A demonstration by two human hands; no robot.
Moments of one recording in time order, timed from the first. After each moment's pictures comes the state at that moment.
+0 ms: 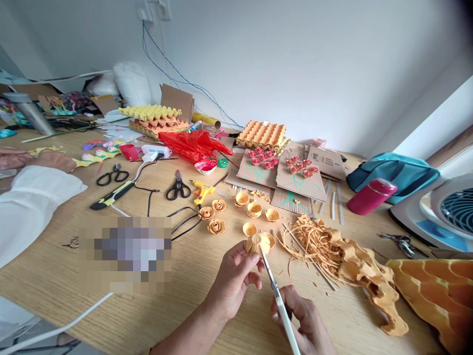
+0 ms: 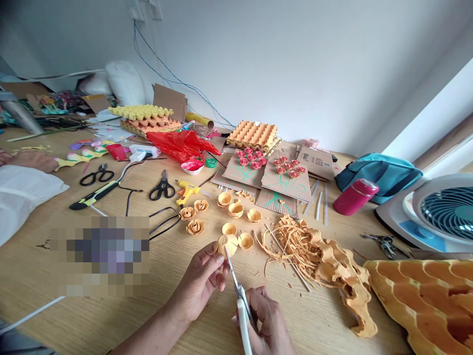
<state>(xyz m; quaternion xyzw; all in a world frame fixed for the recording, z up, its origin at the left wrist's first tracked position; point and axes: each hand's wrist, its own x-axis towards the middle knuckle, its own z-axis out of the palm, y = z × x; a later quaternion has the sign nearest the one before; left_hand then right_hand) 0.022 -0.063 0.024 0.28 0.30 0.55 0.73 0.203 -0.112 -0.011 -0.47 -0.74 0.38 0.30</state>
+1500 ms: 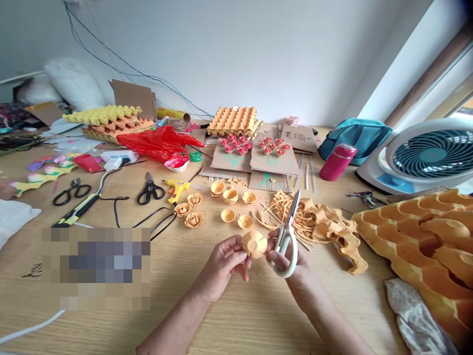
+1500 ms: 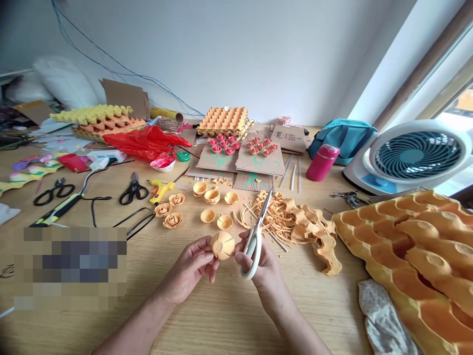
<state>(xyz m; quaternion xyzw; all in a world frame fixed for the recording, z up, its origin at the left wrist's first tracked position) 0.028 -0.062 0.010 0.40 0.32 0.41 0.76 0.206 -0.098 0.007 -0.43 -0.37 0.59 0.57</state>
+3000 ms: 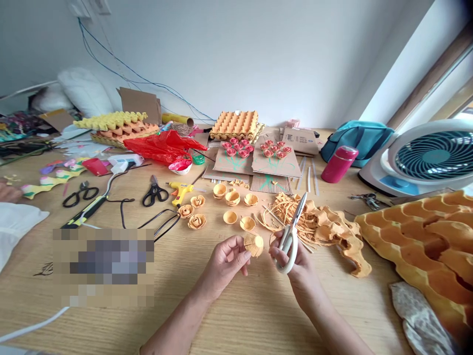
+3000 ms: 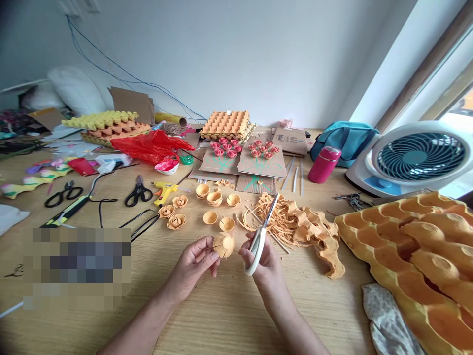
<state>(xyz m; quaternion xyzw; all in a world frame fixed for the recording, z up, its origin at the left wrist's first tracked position) 0.025 -0.059 0.007 0.53 0.36 0.41 0.65 0.205 -0.093 0.005 -0.45 -0.38 0.54 0.61</state>
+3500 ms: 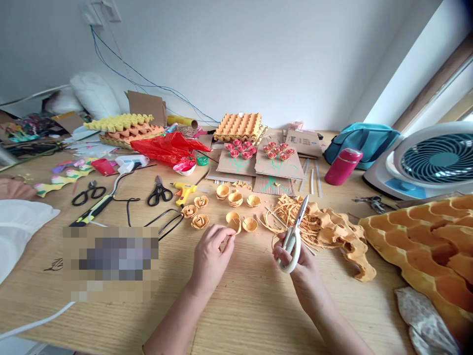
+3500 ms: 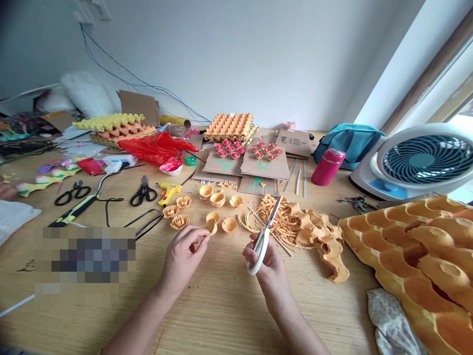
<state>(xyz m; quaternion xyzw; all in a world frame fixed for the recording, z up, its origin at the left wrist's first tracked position) 0.002 -0.044 -0.002 0.75 0.51 0.42 0.11 0.209 -0.092 -0.004 -0.44 -0.38 0.54 0.61</state>
